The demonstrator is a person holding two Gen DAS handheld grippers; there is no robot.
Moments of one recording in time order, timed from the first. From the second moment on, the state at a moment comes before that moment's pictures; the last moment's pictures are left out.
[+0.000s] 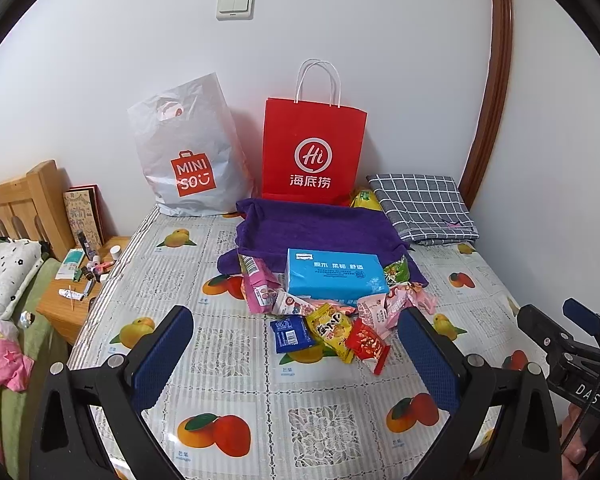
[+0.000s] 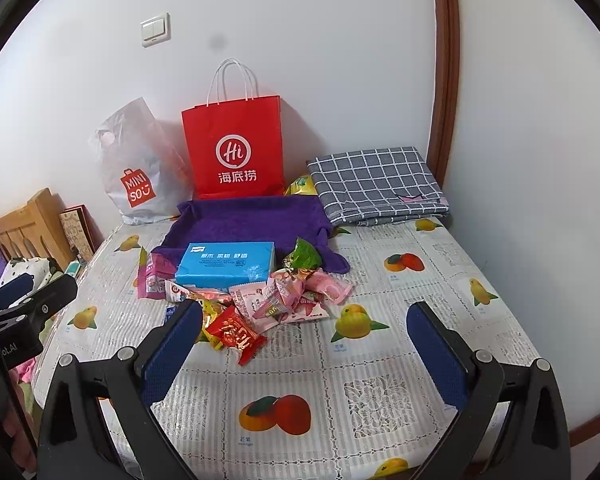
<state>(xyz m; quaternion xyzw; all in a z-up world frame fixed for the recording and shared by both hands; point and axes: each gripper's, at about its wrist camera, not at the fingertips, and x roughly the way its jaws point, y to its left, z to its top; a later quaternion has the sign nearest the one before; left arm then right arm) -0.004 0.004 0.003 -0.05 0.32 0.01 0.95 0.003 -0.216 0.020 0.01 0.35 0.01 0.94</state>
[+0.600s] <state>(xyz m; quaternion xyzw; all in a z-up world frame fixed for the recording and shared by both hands) -0.003 0.002 0.004 -0.05 0.32 0.01 0.95 0.001 -0.217 0.021 0.01 0.34 0.01 0.94</state>
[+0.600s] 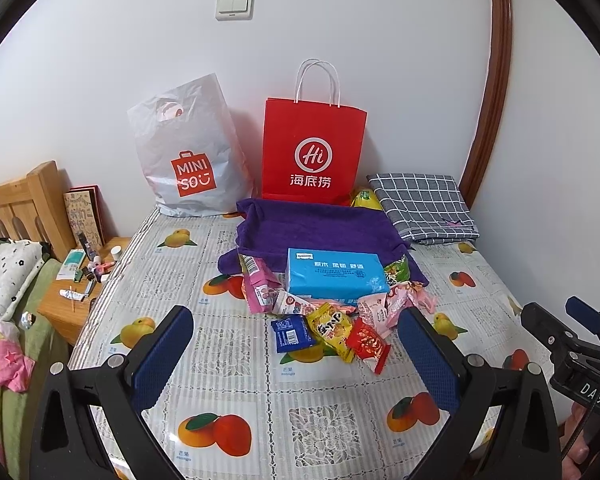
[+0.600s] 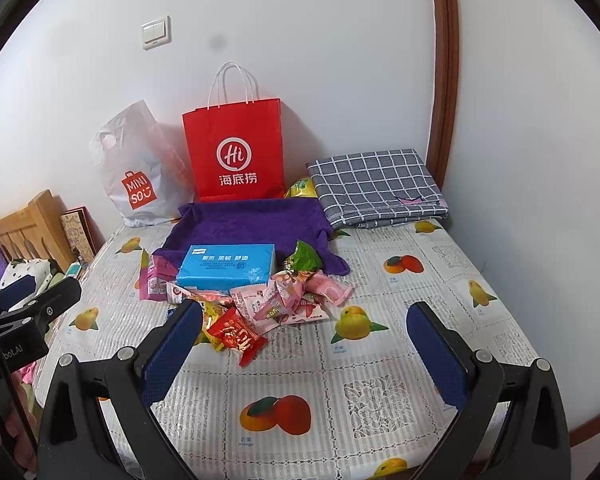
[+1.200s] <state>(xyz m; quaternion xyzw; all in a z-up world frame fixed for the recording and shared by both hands) -0.004 0.004 0.003 -0.05 0.32 0.01 0.95 -0.001 -0.216 0.022 0.02 0.34 0.01 0.94</state>
